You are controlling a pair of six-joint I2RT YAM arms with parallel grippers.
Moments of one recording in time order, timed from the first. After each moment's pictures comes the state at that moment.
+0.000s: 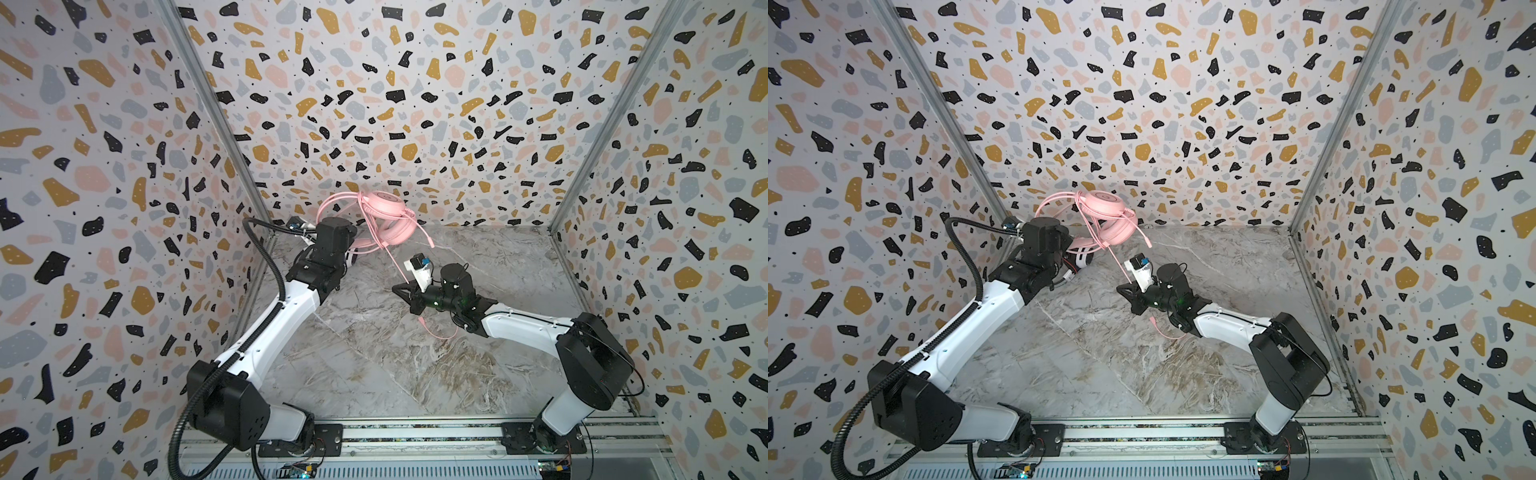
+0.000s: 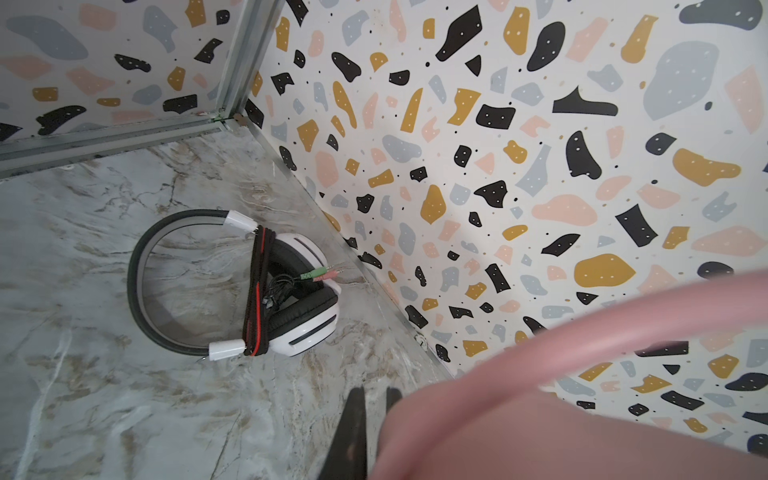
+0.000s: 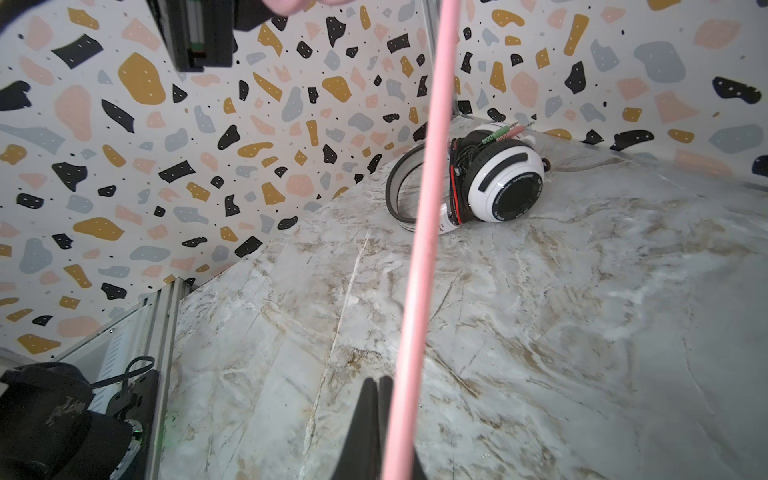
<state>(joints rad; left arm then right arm) -0.35 1.40 1.32 -0.34 -0.53 -1.03 0.75 1.64 0.97 0.41 -0.46 0.21</state>
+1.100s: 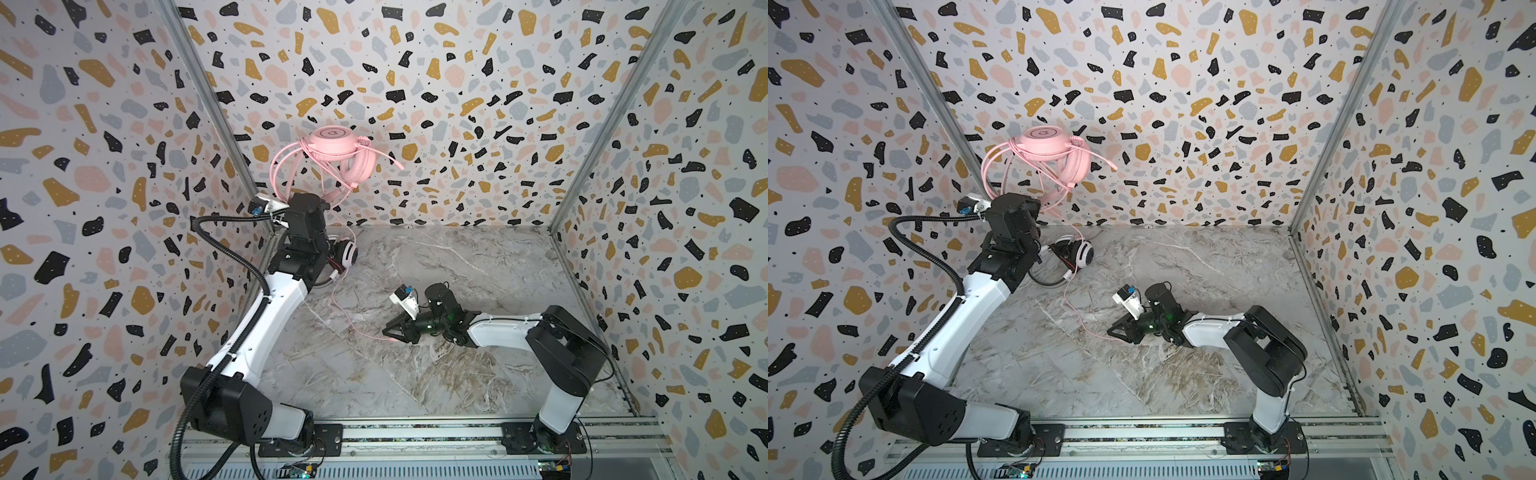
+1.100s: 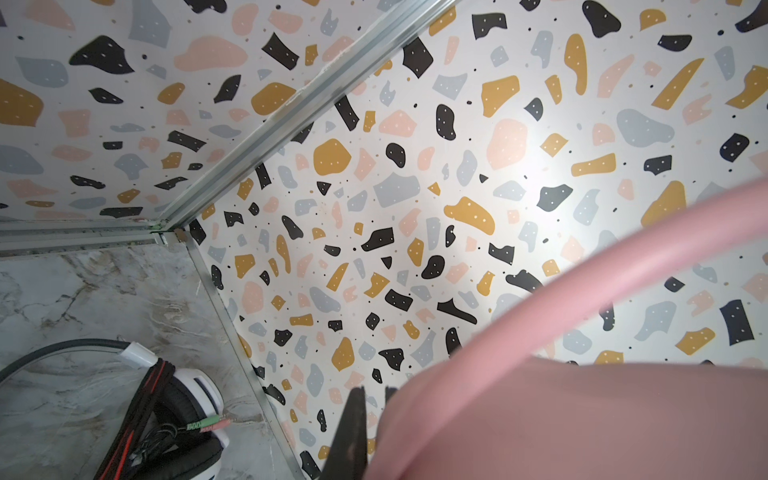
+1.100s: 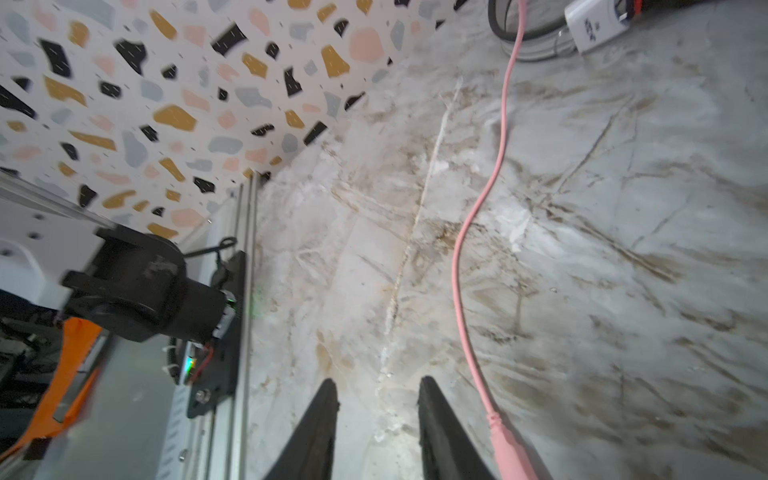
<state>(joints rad) -0.26 1.40 1.42 -0.07 -0.64 -1.08 0.82 1.83 0.93 0.37 -0.66 0.25</state>
